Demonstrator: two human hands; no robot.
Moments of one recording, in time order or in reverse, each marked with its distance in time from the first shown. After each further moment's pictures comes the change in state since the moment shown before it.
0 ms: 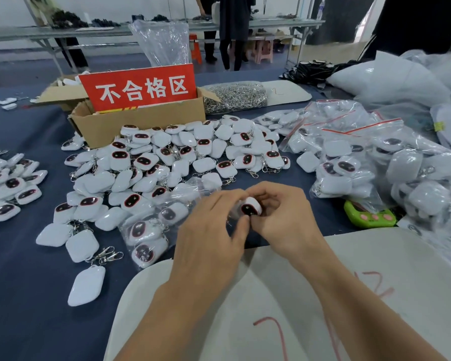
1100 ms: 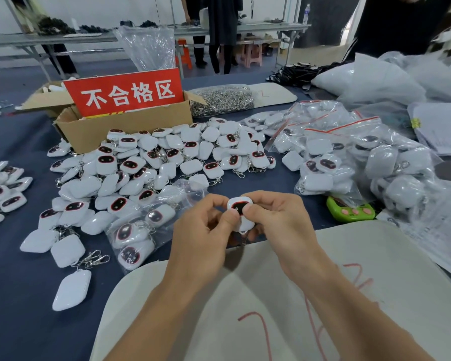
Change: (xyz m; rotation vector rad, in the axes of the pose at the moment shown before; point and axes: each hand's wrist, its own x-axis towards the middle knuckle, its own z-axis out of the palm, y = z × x) left_hand 0.002 0.007 0.009 -0.607 -0.157 -0.370; right_hand -0.020 -0.005 -0.011 0.280 -0.013 0.185
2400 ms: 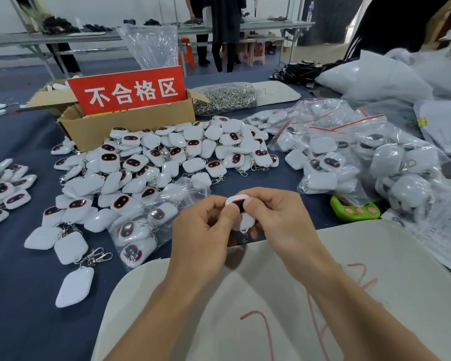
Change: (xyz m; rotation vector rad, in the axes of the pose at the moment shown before) left_hand -0.001 0.001 -0.001 0.010 0.073 0.047; right_hand -0.003 -0.007 0.003 -0.027 -0.034 -0.083
